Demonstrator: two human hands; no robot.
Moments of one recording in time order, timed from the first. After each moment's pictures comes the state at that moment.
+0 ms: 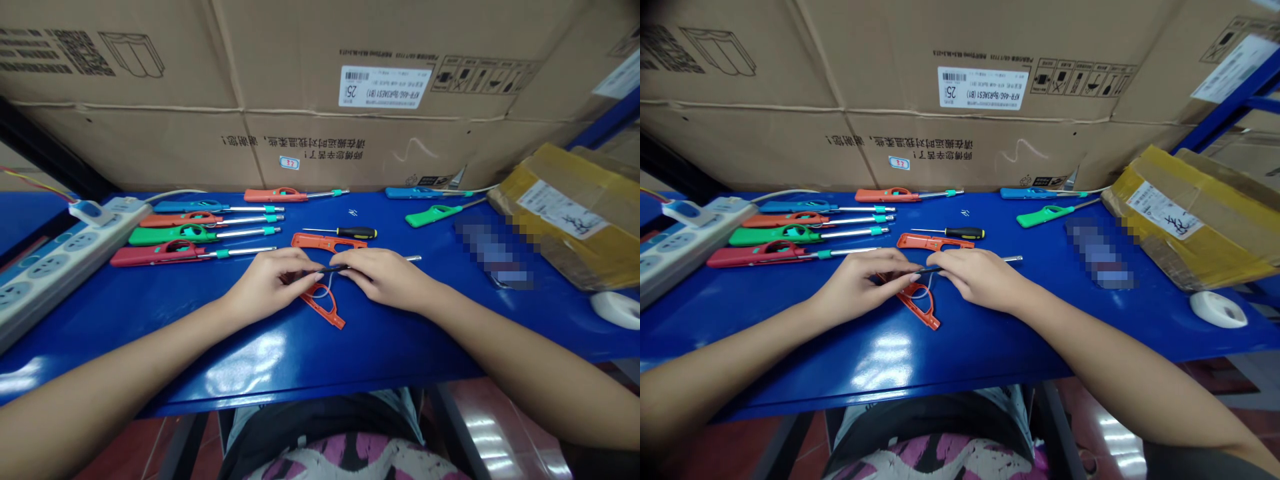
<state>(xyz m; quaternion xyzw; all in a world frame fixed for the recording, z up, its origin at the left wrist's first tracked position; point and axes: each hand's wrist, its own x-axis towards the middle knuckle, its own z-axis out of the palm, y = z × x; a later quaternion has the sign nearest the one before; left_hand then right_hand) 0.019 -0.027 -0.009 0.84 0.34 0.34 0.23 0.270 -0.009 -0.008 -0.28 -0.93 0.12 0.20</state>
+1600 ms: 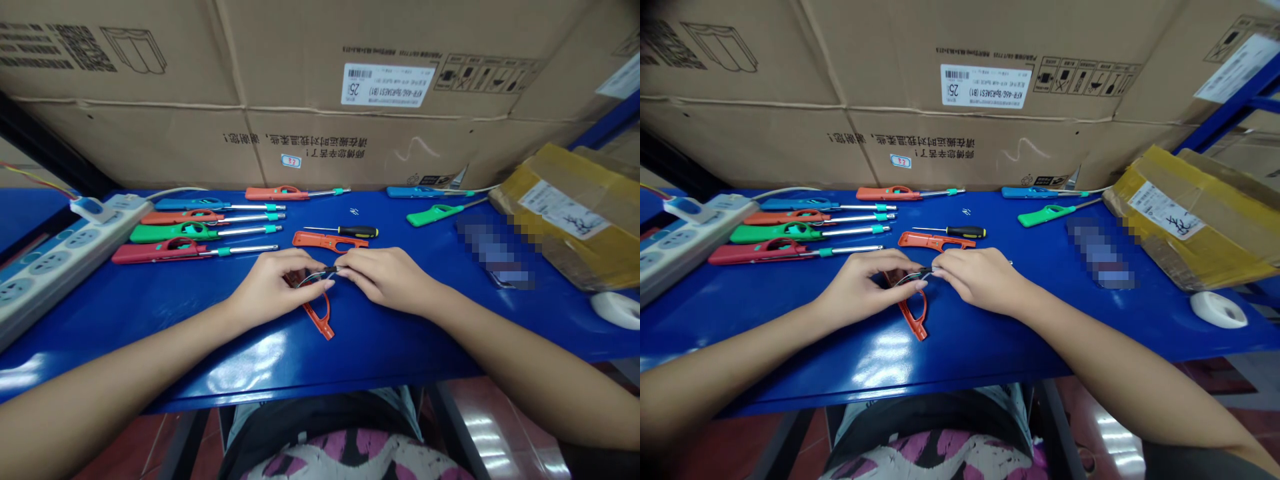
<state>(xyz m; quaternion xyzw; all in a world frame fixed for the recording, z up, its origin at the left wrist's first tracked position) 0.027 -0.036 -0.009 0.81 0.37 0.37 0.26 0.265 -0.020 0.004 -0.33 -0.93 0.04 0.16</state>
